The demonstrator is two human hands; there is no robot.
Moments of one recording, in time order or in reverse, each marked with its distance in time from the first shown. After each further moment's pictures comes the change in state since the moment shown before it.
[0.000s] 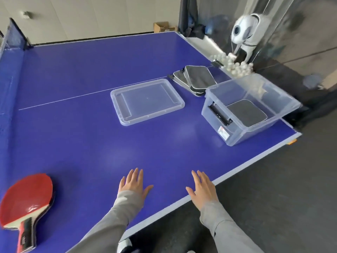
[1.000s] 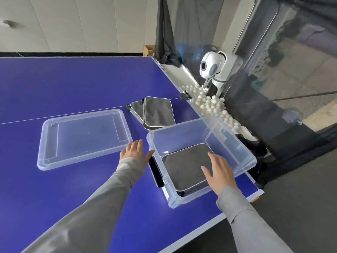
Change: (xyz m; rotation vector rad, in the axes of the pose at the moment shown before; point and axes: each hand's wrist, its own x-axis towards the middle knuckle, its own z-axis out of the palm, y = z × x) left_hand 0.248 0.300 -0.180 -0.341 0.330 -0.010; right_hand 0.209 0.278 -0.262 -0.030 0.425 -0.080
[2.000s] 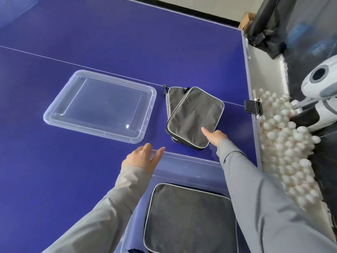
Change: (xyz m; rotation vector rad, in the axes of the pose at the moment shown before) left_hand 0.117 0.065 0.044 -0.256 0.070 -0.702; right_hand 0.399 -0.062 0.110 0.125 -0.649 0.042
